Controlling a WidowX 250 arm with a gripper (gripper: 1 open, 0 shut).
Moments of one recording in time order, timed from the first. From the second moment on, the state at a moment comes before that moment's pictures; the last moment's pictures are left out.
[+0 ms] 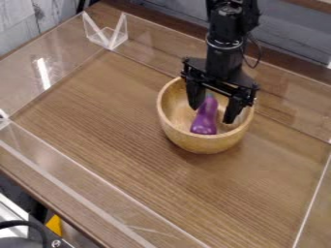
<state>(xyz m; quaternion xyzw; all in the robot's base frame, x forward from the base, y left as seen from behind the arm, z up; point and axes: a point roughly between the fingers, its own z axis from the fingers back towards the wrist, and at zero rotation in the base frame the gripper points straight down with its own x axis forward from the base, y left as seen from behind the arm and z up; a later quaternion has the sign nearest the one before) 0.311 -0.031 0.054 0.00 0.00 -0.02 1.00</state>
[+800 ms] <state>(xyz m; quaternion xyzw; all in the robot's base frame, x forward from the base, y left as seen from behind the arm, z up) 0.309 -0.029 0.060 0.00 0.02 -0.01 1.00</state>
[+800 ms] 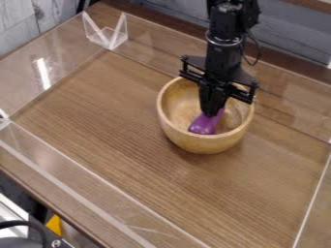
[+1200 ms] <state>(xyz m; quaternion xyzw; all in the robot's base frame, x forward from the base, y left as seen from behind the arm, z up) 0.315 -0.023 0.073 0.00 0.02 0.00 1.00</state>
